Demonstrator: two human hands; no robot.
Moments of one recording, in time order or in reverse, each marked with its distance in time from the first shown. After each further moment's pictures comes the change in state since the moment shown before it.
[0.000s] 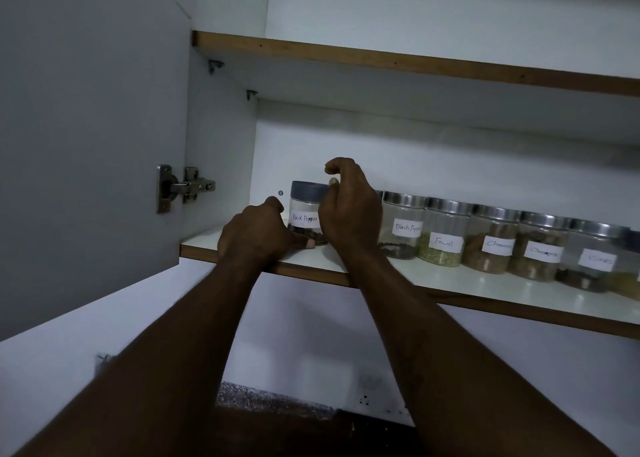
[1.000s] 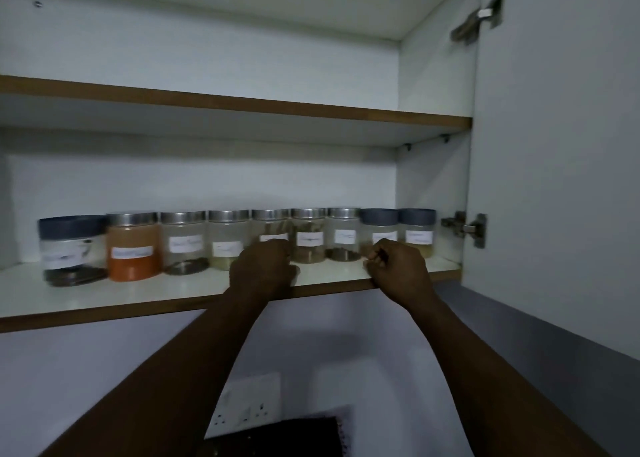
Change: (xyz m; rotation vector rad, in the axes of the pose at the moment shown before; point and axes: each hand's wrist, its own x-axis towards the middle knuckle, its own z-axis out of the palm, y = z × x) left_hand -0.101 0.311 0.107 -0.084 -0.159 0.434; right_hand -0.060 0.234 -0.385 -0.455 -0.290 0.469
